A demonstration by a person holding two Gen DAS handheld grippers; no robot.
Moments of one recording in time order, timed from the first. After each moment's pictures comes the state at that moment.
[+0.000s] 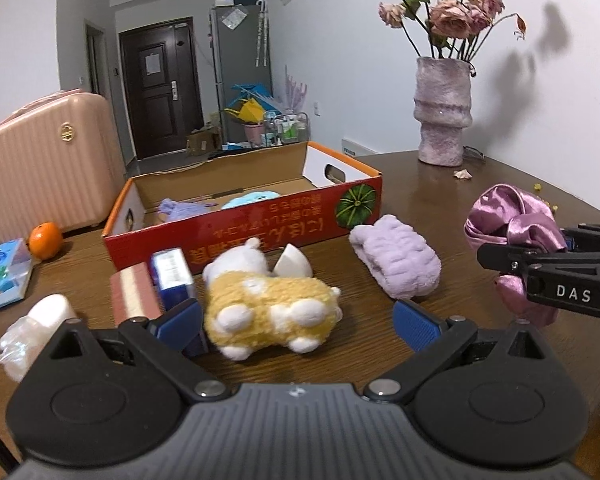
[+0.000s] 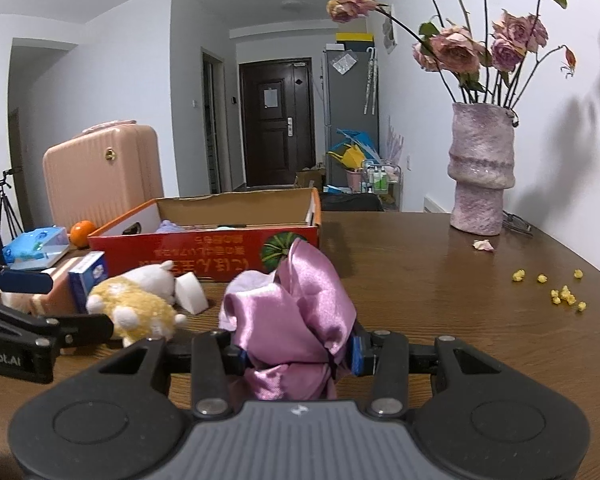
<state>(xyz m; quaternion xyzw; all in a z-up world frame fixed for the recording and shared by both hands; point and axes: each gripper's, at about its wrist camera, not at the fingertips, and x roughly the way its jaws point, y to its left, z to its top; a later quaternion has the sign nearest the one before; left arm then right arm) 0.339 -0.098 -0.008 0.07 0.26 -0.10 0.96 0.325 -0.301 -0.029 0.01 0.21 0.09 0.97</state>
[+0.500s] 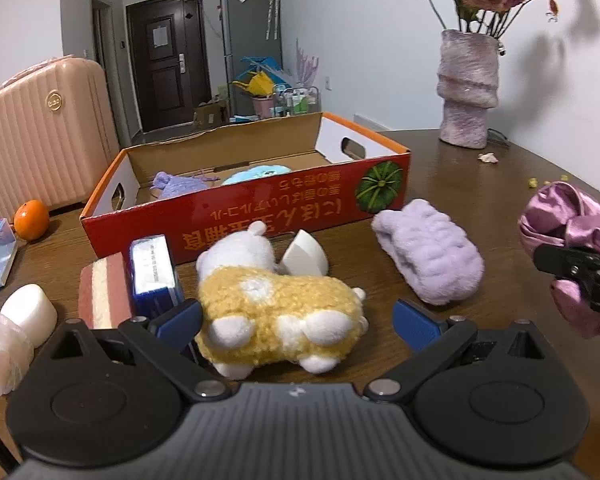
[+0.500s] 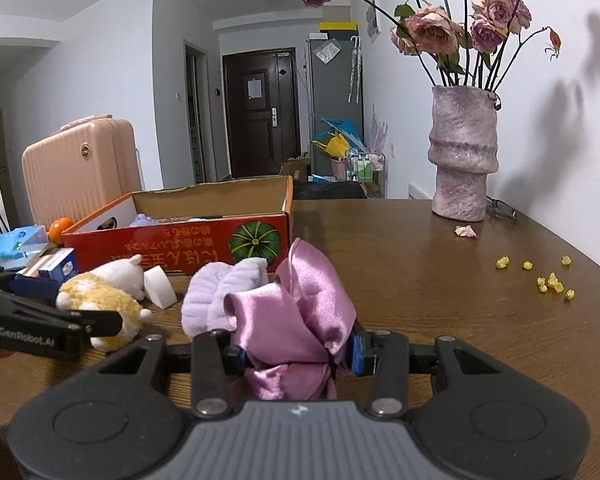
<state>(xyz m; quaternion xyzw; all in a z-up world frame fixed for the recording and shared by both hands) 0.390 -0.099 -0.030 0.06 0.30 -0.08 0.95 0.338 -0.319 -0.036 0.02 0.23 0.07 0.97</state>
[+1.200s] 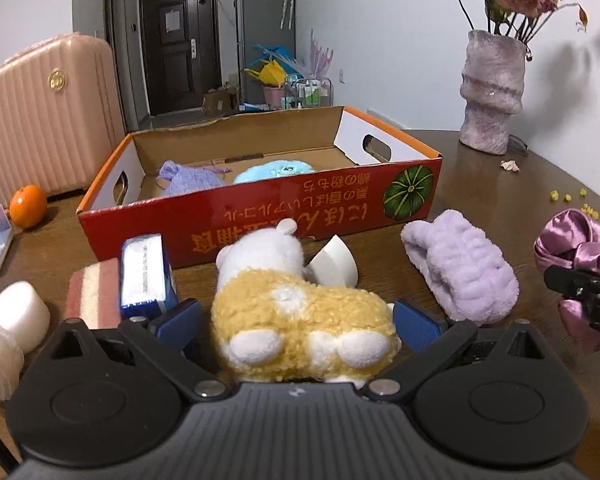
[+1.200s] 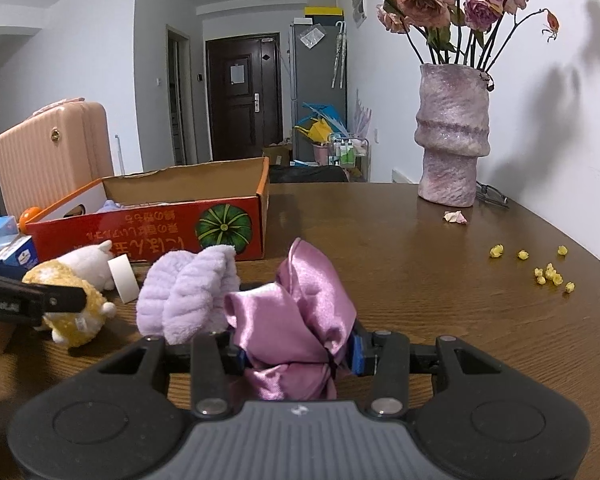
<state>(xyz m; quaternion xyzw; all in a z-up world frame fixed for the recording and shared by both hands) 0.417 -0.089 -0.034 0.04 0.31 -0.07 0.95 0.368 -0.323 -0.052 0.01 0.25 0.04 0.97</state>
